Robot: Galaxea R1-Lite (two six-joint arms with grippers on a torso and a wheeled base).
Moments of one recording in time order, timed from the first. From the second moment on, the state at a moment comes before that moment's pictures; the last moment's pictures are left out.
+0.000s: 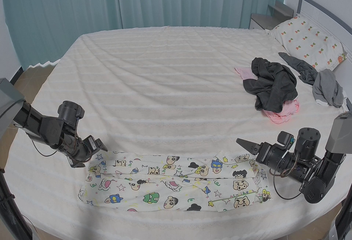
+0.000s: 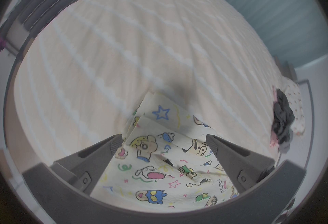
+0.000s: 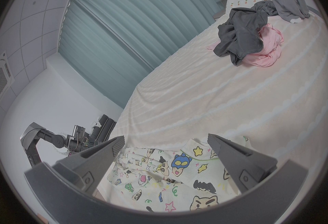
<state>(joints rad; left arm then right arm) -0.08 1.98 -0.97 0.03 -0.04 -0.71 0.35 2.06 -0.29 -1.55 0.19 0.63</state>
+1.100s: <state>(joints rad) 0.05 2.11 -0.89 -0.21 -0.32 -0.42 0.35 2.06 -0.29 -1.55 0.19 0.63</state>
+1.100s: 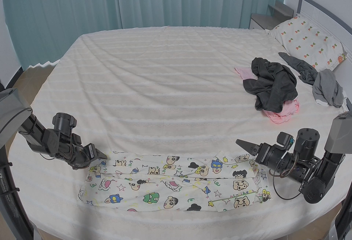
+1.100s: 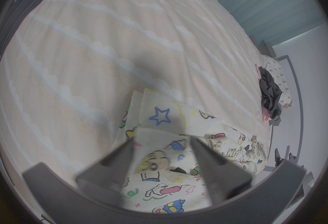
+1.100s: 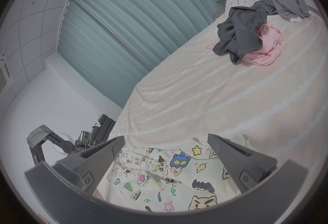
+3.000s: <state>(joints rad) 0.25 2.00 -0.39 -0.97 -0.59 -0.32 0.34 2.07 -0.29 -1.55 0.19 0.63</state>
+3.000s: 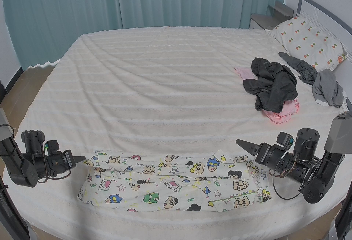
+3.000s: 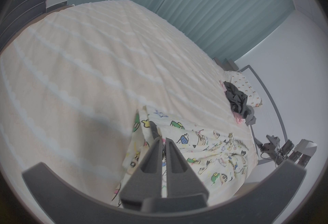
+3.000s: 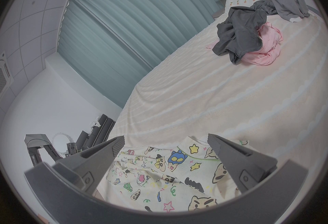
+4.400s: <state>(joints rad) 0.28 2.04 -0.35 -0.99 -0.73 -0.74 0.29 2.05 -0.47 -1.02 0.21 0.63</state>
